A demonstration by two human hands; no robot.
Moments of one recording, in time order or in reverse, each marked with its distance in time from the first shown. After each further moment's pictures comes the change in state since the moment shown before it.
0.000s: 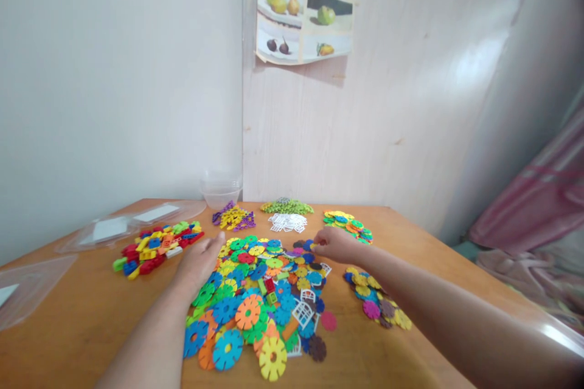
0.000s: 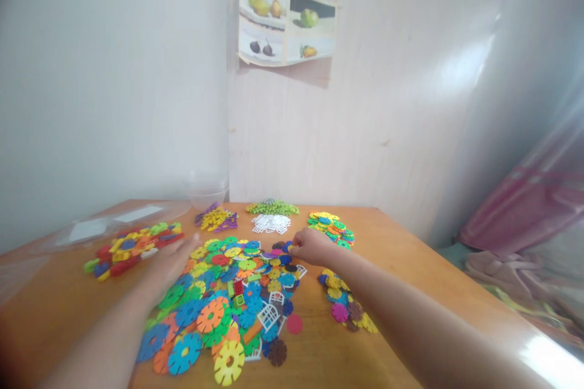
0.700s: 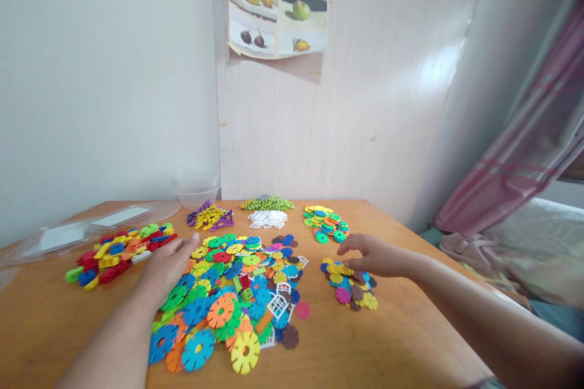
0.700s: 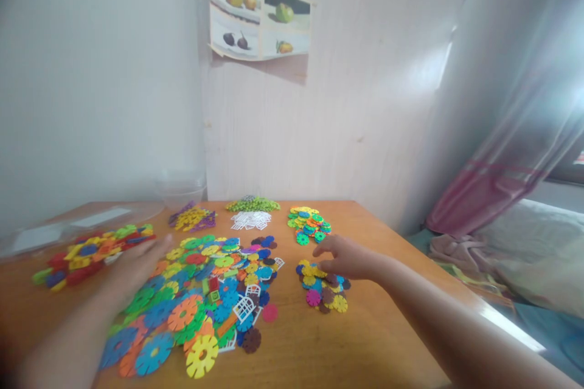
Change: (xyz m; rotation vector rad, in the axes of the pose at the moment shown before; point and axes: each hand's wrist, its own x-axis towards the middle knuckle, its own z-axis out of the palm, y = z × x) left_hand 0.002 -0.005 0.001 -0.082 0.030 -0.018; right_hand -0.114 0.069 -0.042 0.155 -0.042 -0.038
